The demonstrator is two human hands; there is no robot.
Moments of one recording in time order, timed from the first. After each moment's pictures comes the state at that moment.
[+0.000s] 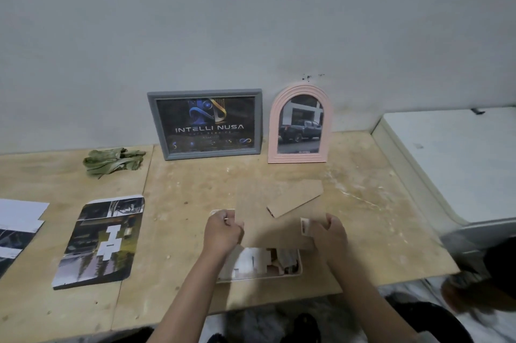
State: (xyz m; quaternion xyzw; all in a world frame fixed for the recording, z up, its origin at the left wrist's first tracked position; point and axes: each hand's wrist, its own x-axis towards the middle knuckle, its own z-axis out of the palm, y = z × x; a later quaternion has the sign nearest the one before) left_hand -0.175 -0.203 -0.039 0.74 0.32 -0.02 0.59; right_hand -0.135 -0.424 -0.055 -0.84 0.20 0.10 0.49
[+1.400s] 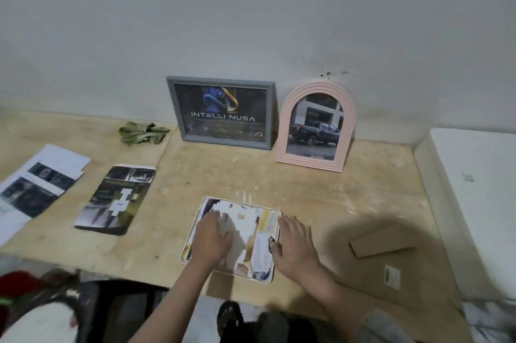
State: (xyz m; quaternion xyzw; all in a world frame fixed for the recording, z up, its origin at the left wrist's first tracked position) left_hand -0.179 -0.259 -0.060 0.90 0.34 -0.02 0.28; right_hand -0.094 -0.446 -0.091 -0.92 -0.32 0.17 0.15
